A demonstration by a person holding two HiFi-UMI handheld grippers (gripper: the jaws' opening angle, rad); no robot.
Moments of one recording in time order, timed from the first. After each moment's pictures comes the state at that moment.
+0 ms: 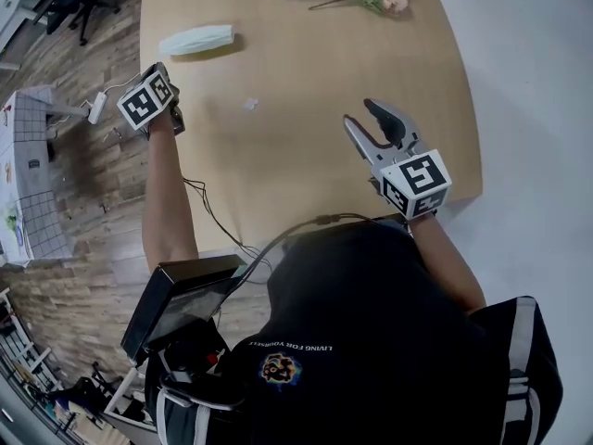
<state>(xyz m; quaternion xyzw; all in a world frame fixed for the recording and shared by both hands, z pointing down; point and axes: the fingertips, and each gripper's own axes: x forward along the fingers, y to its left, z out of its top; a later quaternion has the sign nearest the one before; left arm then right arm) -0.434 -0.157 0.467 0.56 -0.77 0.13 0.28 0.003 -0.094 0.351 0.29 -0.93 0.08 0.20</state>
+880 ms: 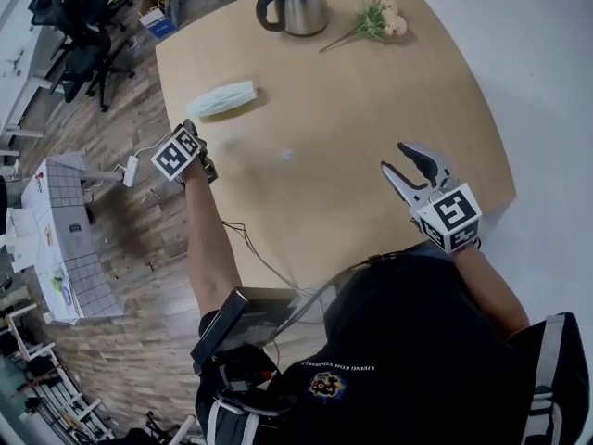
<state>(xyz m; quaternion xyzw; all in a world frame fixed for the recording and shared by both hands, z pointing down) -0.468 -0.179 0.499 0.56 -0.76 0.11 0.32 0.018 -0.078 0.358 0.32 -0.92 0.07 0.24</state>
